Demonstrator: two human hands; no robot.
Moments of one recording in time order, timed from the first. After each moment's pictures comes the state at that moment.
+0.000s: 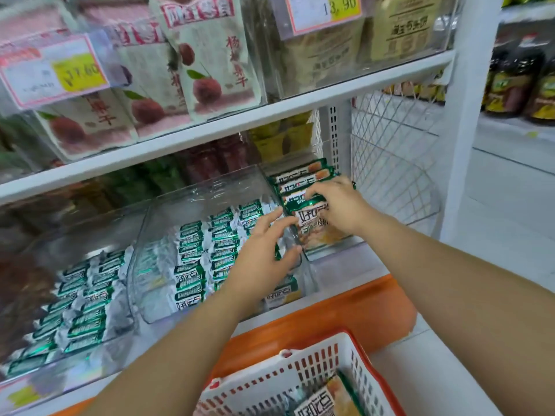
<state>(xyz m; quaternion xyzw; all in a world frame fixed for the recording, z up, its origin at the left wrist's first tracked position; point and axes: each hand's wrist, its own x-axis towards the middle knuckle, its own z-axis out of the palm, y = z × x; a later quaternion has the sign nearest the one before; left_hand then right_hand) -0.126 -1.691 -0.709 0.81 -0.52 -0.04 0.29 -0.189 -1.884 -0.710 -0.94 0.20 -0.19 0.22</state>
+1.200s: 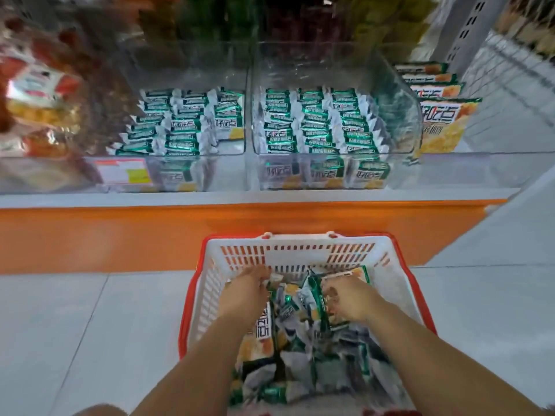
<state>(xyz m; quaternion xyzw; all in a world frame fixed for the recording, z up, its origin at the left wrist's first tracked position) -0.185 -1.460 -0.898 0.93 -0.22 -0.20 0.20 -0.277 -1.657 -0.898 -0.93 0.14 0.27 0.20</state>
